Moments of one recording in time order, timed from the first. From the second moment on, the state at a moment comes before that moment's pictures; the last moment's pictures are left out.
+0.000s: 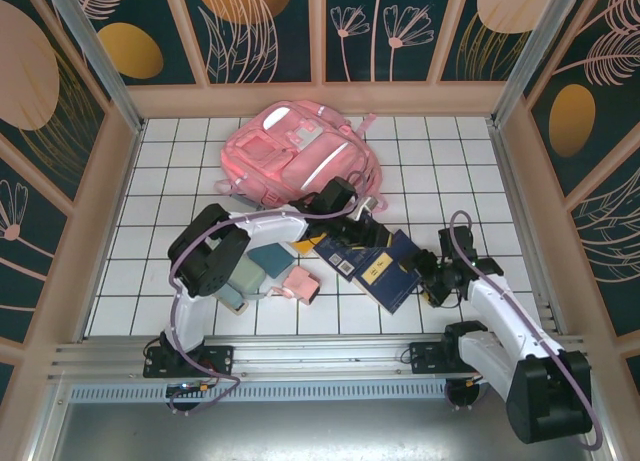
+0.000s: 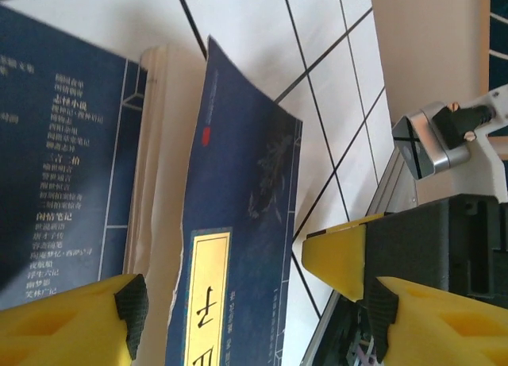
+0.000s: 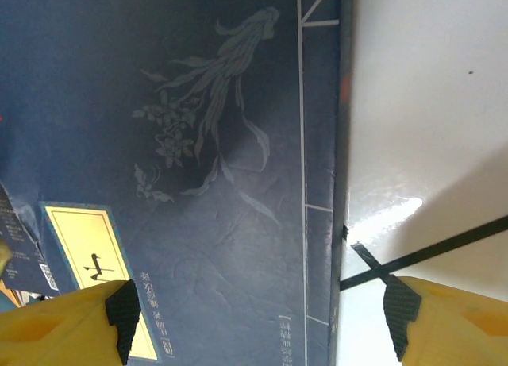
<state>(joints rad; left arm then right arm) -0.84 2.05 1.33 -0.06 0.69 -0.73 0.17 0.92 0.42 -0.68 -0.32 1.02</state>
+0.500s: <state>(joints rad) -0.84 2.12 1.34 -0.06 0.78 -0.75 0.16 0.93 0.38 -0.56 -0.37 0.95</state>
